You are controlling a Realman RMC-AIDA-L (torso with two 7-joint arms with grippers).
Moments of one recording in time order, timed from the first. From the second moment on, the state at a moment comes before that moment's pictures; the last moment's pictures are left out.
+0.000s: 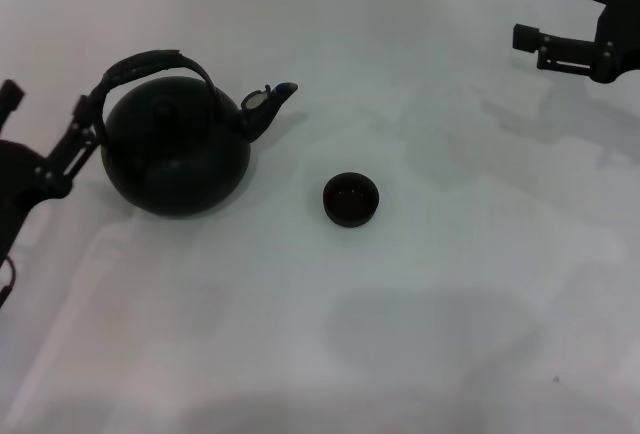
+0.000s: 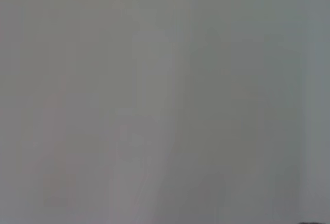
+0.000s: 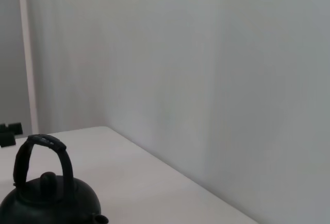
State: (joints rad) left arm -0.24 -2.08 0.28 -0.09 -1.68 -1.56 2.82; right arm 0.39 1.97 -0.92 -0.74 1.53 1.40 -1.92
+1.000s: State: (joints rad) left arm -0.33 -2.09 0.27 -0.16 -1.70 -1.41 2.79; right arm 0.42 1.97 -0.93 -0.72 1.52 1.31 -1.93
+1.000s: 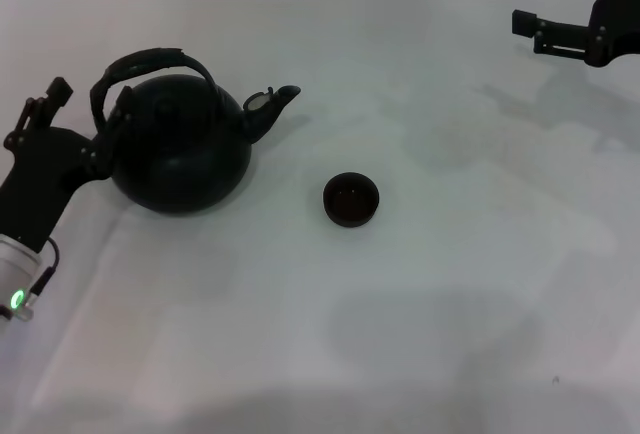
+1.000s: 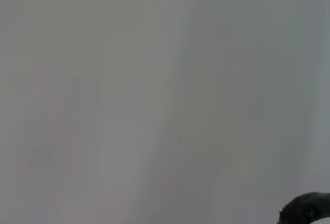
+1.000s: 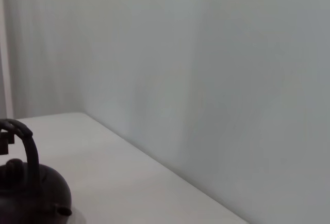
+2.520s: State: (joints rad) left arm -0.27 -2.08 0.25 -0.29 -1.72 -1.47 2.80; right arm 0.43 1.97 -0.93 -0.67 1.48 1.24 -1.94
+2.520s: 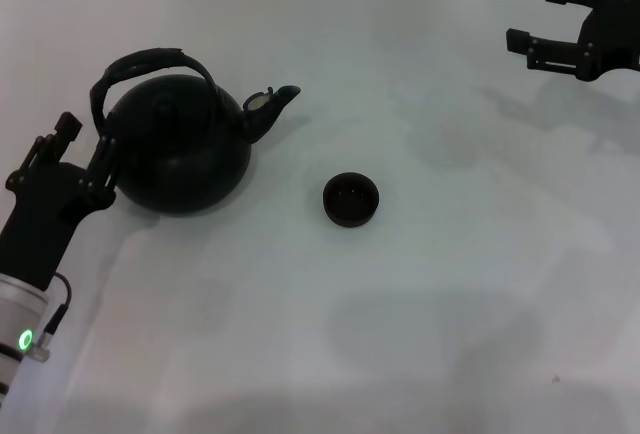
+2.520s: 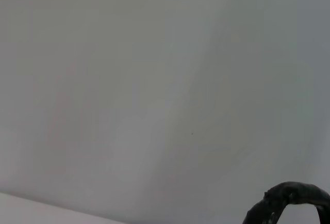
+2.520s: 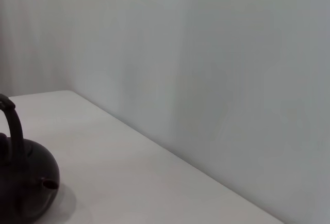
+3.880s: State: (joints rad) left arm -0.30 -2.08 0.25 -0.29 -1.73 -1.45 2.79; right arm 0.41 1.99 -0.93 -0.67 1.48 1.25 -1.94
